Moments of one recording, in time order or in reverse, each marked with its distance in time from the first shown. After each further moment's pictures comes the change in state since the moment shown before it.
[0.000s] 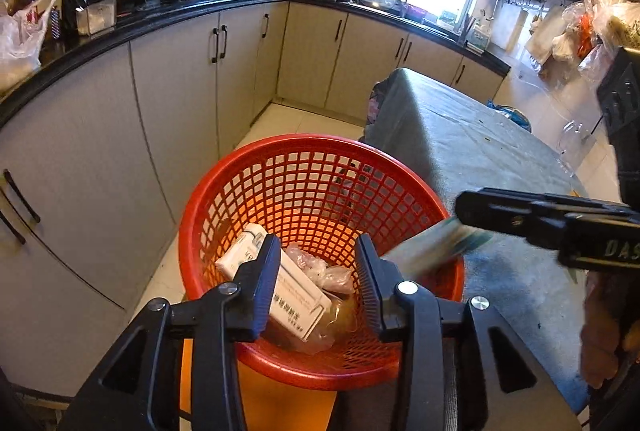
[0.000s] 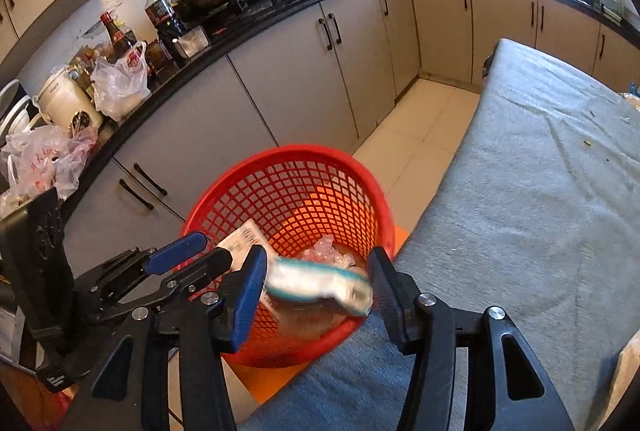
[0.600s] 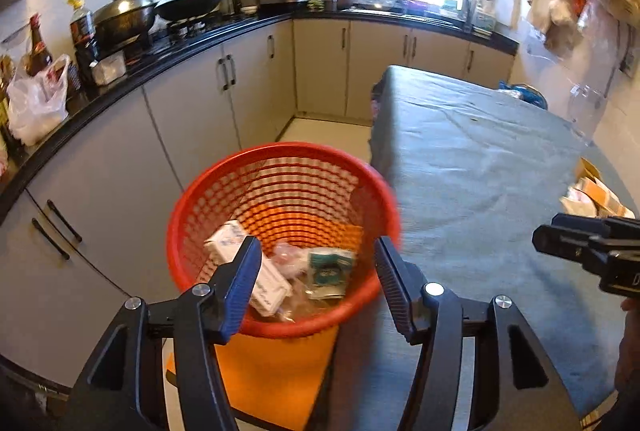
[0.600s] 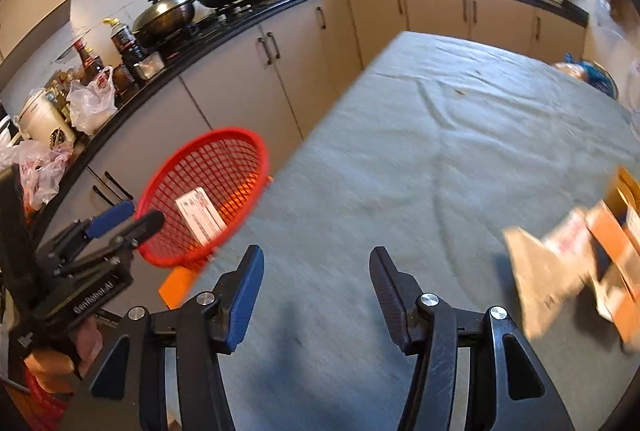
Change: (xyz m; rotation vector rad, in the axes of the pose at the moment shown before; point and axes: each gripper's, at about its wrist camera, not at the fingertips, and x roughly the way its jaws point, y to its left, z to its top) left arm -0.037 -0.093 -0.018 0.132 -0.038 0.150; right arm -0.097 -0.076 -0.083 0.110 -0.057 -0.142
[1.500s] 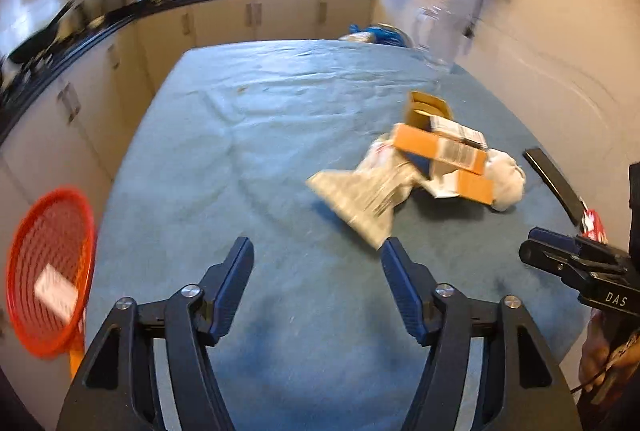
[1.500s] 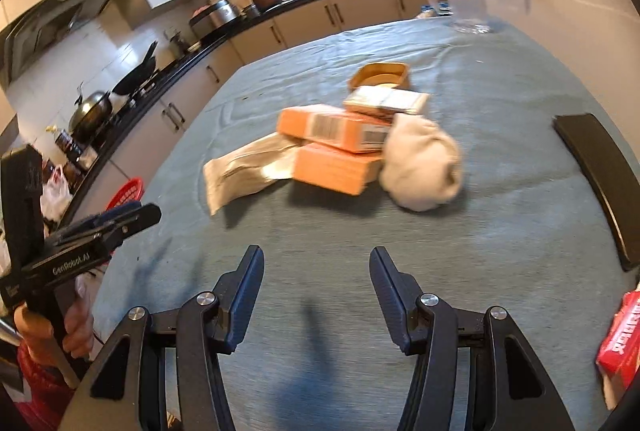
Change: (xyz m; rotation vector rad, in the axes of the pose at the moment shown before) left arm 0.005 -0.224 0.013 0.295 0.118 -0.382; right arm -0.138 -0.192 -0.116 0.338 -0.152 -0.122
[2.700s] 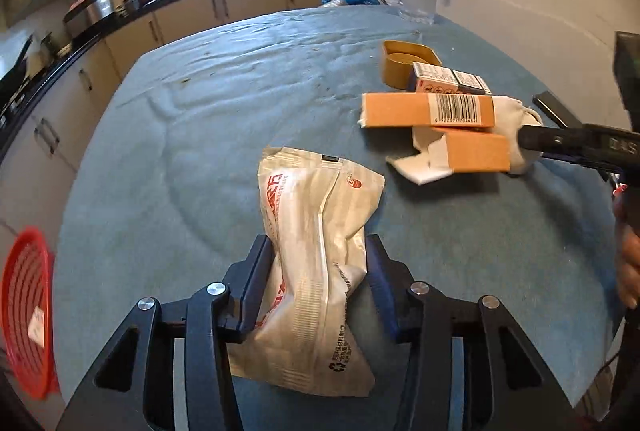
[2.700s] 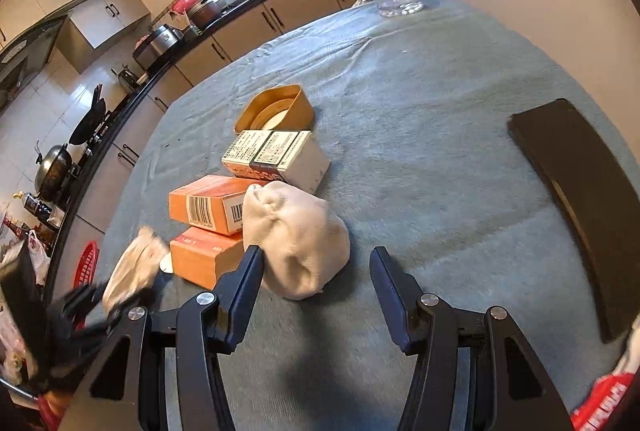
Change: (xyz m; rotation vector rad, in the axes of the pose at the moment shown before) left arm 0.061 -0.026 -0.007 0.116 0.069 0.032; right arm 0.039 -0.070 0.046 0.172 0.021 -0.061
